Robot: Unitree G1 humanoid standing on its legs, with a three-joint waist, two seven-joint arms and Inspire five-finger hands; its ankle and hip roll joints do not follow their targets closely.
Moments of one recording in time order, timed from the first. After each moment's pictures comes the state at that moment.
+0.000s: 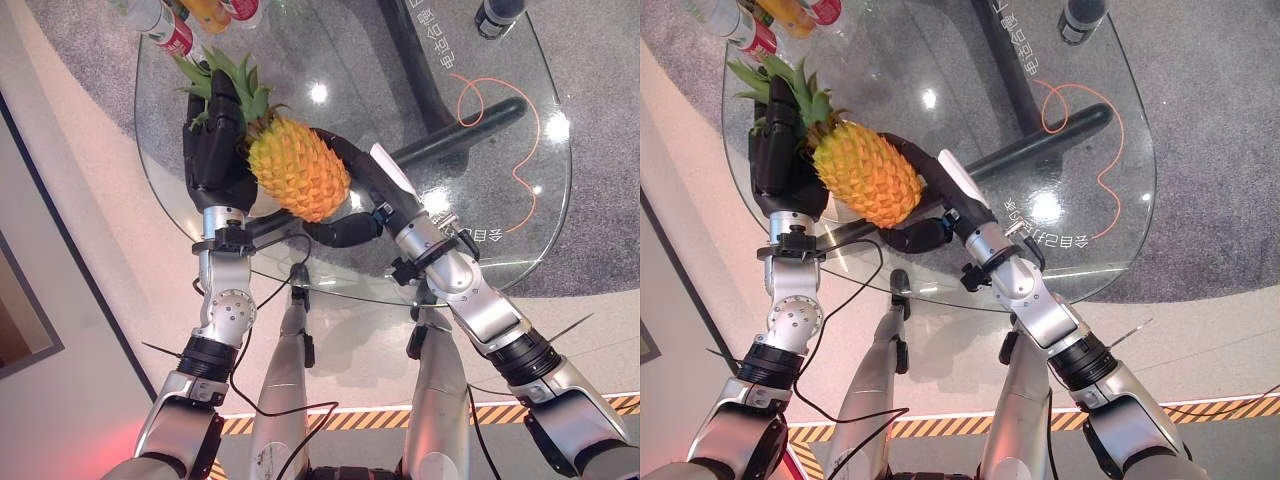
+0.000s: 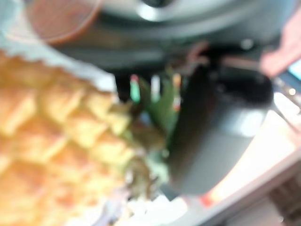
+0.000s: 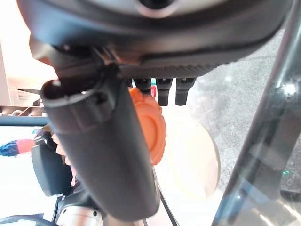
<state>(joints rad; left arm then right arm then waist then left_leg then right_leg) -0.58 0.27 -0.15 0.20 -1.24 -0.47 -0.09 -0.65 -0.49 0.48 0.02 0.08 -0.06 -0.05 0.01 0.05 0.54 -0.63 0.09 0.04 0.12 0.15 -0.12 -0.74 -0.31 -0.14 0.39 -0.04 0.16</state>
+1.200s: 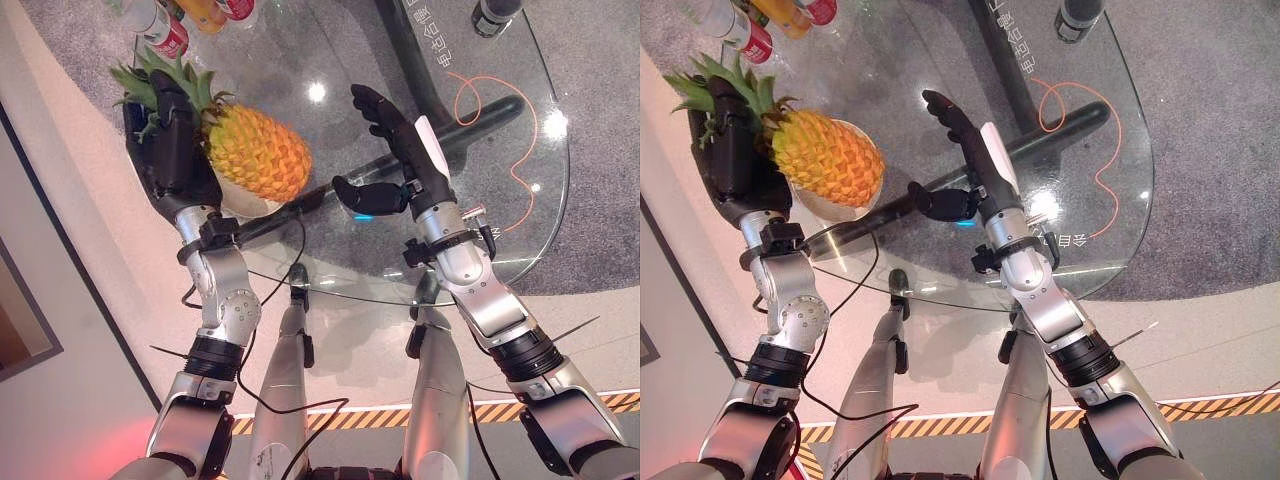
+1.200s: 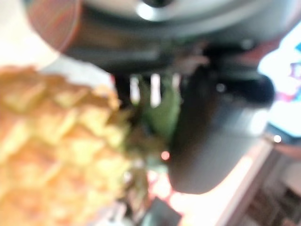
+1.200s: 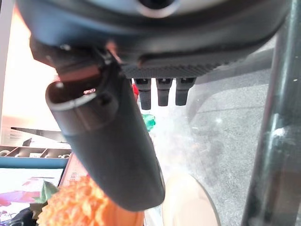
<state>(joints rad) -0.59 0.22 -0.07 0.20 -0.85 -0.66 0.36 -0.65 -0.47 0.39 0.04 0.04 -0.03 -0.22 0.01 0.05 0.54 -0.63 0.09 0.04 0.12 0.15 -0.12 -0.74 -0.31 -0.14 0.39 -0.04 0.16</state>
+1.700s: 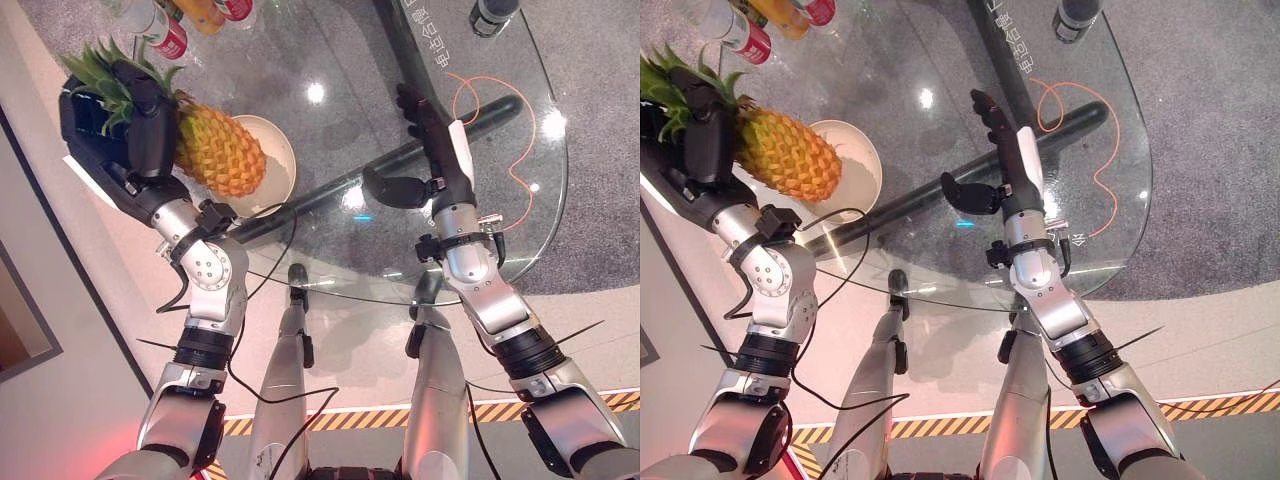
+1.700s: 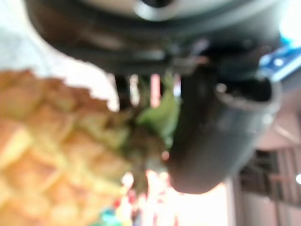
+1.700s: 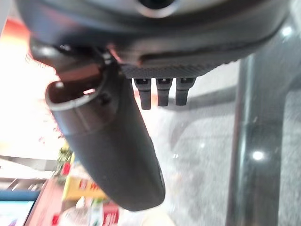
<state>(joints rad) -0.64 0.29 -0.06 0.27 -0.27 -0.69 0.90 -0.62 -0.47 0.31 0.14 0.07 -0.04 -0.38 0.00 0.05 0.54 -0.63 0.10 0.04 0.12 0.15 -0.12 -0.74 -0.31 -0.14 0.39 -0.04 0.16</state>
